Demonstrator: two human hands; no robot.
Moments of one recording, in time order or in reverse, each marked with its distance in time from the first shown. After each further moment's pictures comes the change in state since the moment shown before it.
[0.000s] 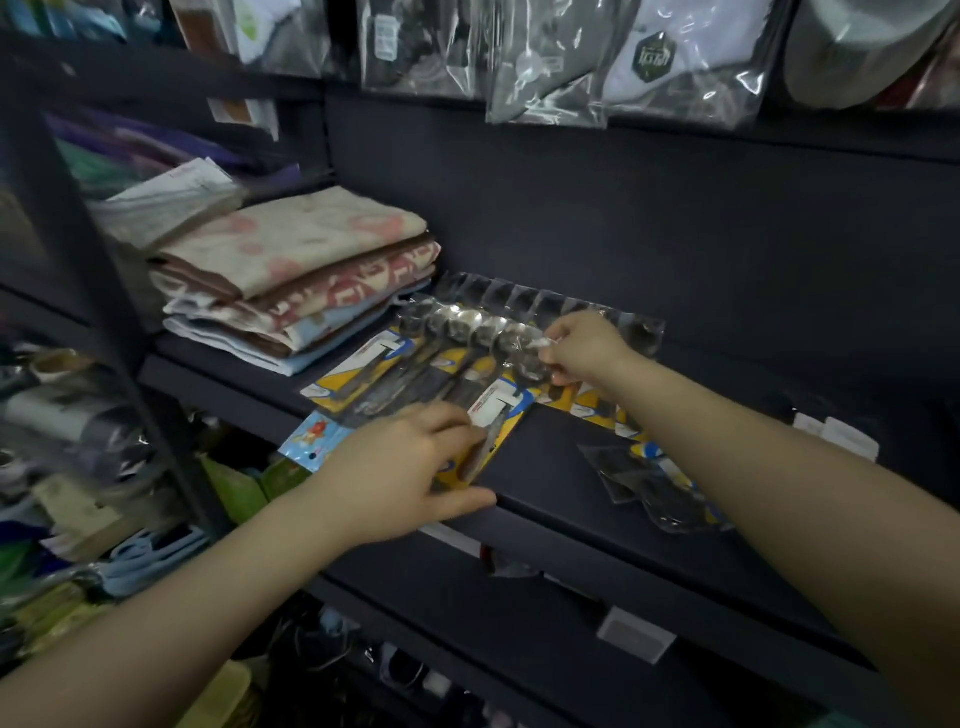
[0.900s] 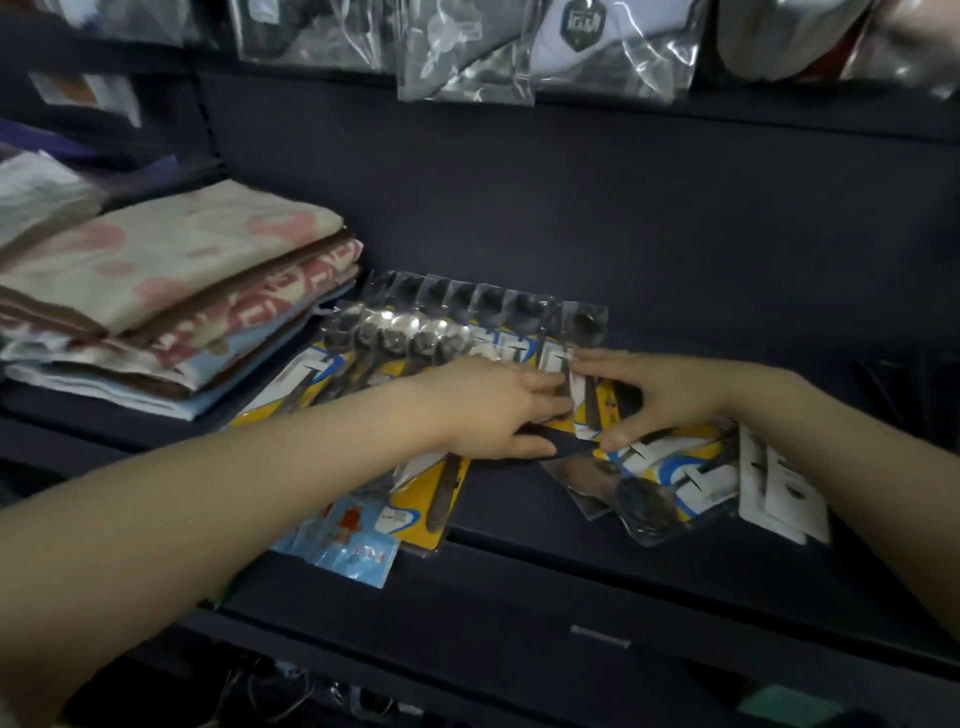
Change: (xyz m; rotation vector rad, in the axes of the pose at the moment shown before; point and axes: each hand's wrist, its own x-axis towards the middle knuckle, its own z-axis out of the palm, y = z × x) left_hand 0.133 0.026 0.009 0.342 -0.311 0.470; right_hand -0.042 0.059 -0.094 -0.684 -0.446 -0.131
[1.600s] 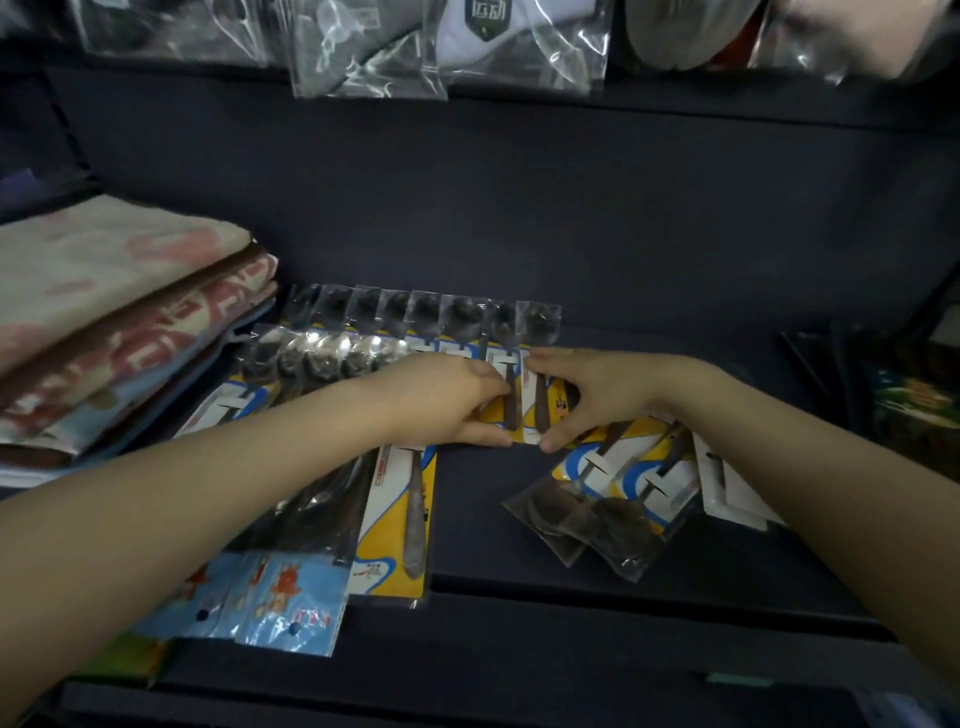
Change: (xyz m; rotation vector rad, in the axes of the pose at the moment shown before) left_hand 0.030 -0.025 0.010 -0.083 0.070 0.045; right_hand 0.005 -0.011 0.000 0.033 0.012 0.120
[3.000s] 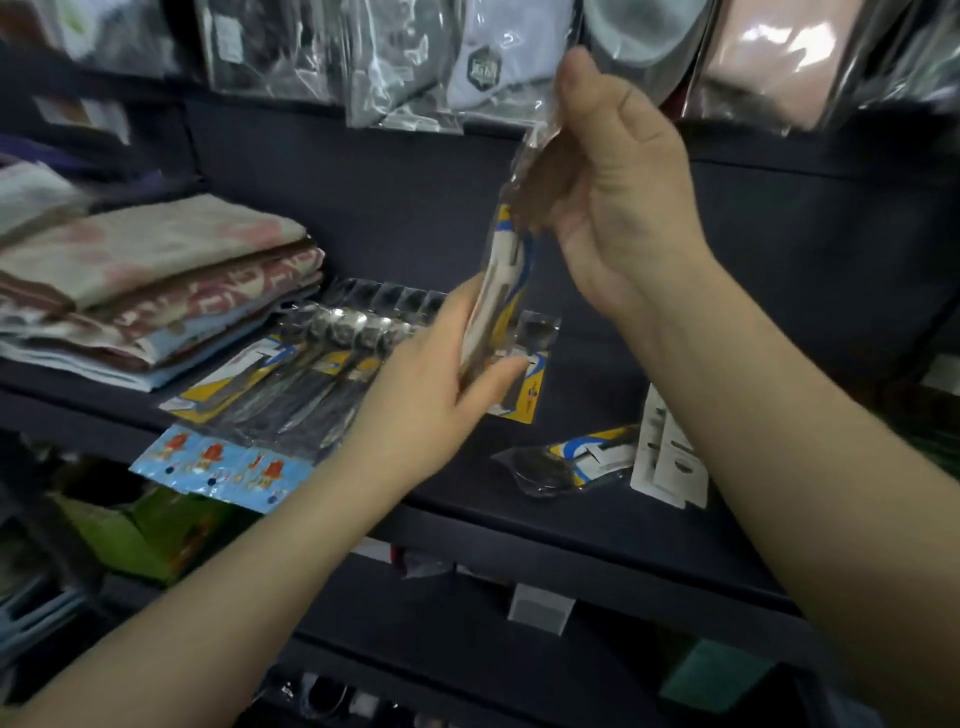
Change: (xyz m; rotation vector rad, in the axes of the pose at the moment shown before) left_hand -0.056 0.128 -0.038 -0.601 0.895 -0.449; right_hand -0.102 -0.087 -0.062 1.570 0.727 -0.865
